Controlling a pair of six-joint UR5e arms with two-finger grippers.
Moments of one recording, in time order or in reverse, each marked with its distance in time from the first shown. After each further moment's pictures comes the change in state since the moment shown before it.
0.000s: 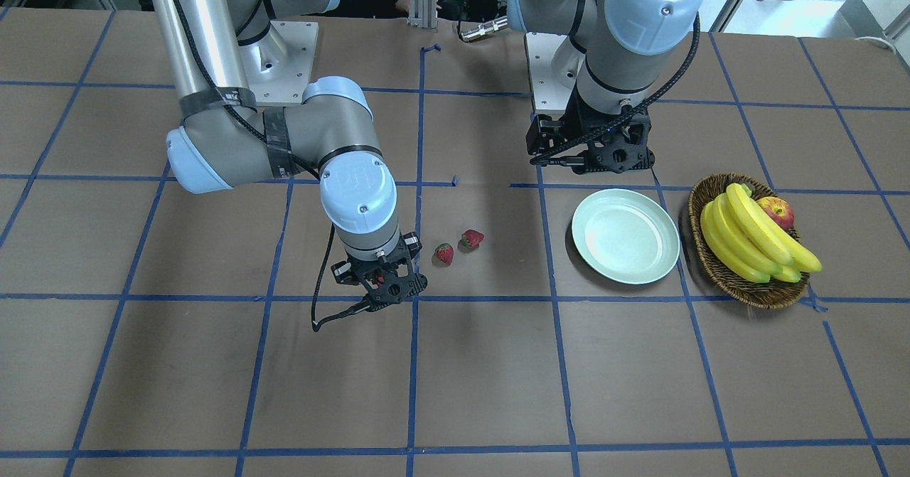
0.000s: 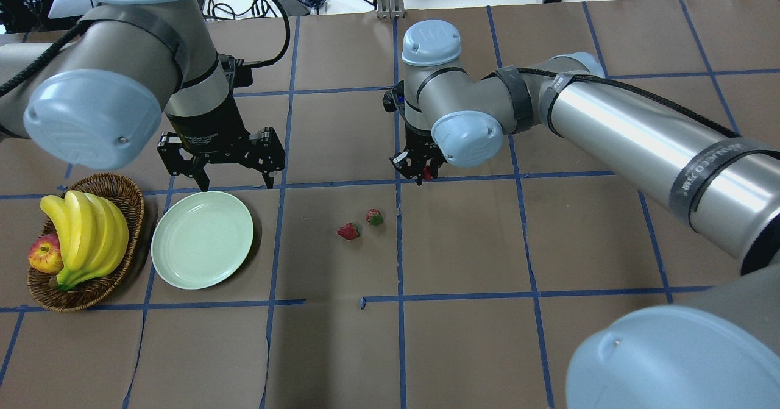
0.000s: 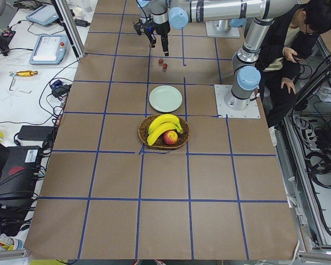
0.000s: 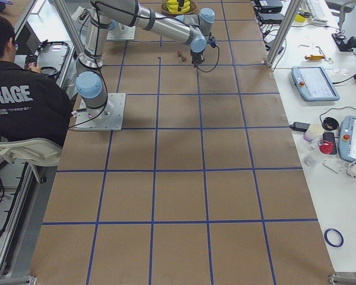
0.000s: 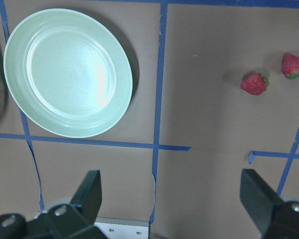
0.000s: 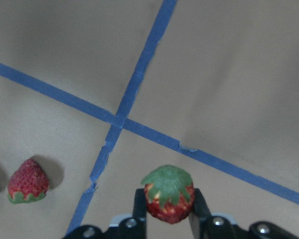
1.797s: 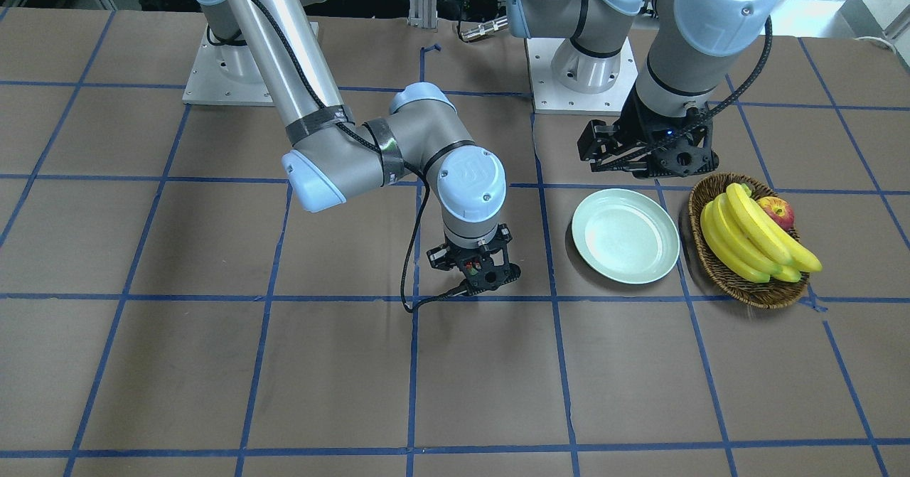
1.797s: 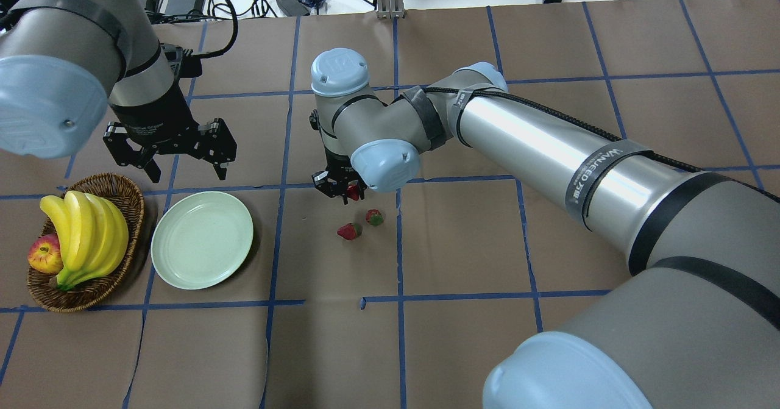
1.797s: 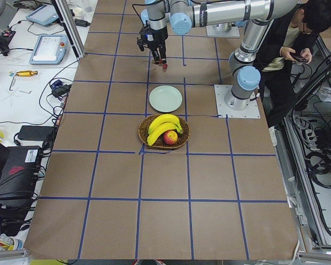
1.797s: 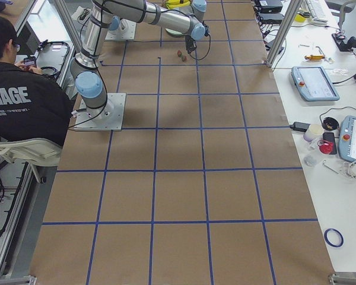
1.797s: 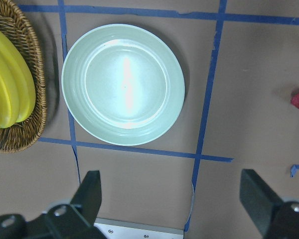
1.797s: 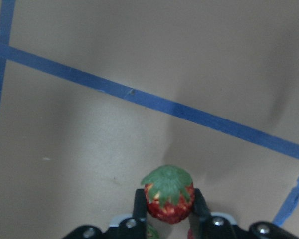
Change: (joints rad) left arm 0.114 0.016 0.000 0.001 0.061 0.088; right arm 0.194 0.144 -0.128 -0.025 0.095 0.280
